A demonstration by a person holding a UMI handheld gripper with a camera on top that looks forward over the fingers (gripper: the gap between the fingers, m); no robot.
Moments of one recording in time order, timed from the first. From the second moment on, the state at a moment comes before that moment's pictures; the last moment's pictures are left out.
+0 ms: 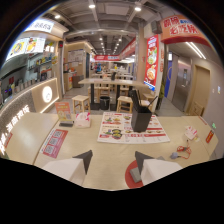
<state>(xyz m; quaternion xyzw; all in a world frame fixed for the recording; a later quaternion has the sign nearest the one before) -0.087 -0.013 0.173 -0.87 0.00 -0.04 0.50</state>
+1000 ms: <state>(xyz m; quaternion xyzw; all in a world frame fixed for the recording) -0.042 0.235 0.036 -0.89 -0.01 -0.04 0.44</state>
